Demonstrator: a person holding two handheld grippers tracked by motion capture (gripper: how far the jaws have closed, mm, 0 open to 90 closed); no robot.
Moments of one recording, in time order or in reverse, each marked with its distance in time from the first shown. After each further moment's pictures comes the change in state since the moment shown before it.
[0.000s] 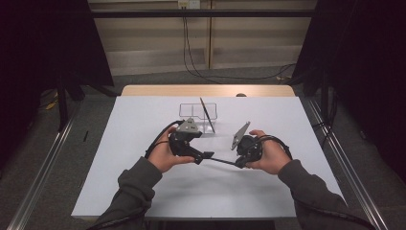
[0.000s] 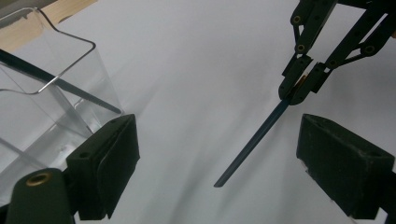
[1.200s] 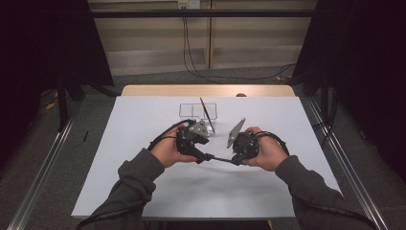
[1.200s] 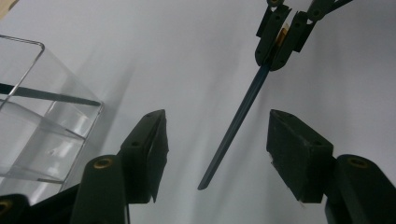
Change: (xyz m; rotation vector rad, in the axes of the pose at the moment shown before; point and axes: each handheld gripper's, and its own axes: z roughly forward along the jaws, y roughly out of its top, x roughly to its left) left arm -0.008 0.020 0.006 0.217 -0.077 0.160; right arm 0.002 0.017 -0.010 -0.008 -0.002 -0.060
